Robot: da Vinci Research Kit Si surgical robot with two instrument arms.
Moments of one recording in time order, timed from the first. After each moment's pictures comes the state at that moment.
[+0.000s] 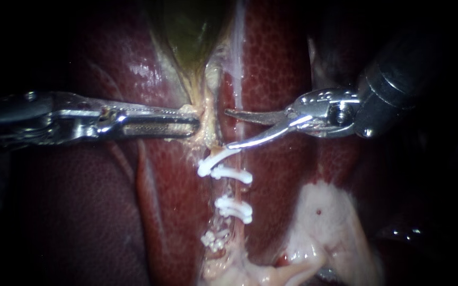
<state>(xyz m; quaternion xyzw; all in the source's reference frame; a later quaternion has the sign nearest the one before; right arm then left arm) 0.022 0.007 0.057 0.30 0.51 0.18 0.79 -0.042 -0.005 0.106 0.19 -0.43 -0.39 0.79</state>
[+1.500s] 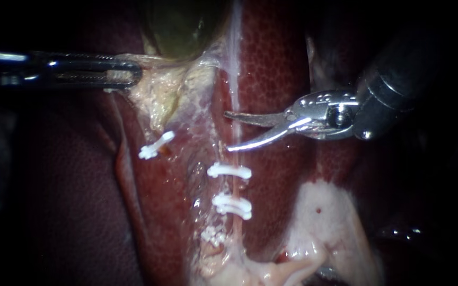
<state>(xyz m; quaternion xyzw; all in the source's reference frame) 0.022 0.006 0.058 0.31 0.51 0.17 0.78 -0.033 0.002 0.098 0.16 -0.44 -0.42 0.78</state>
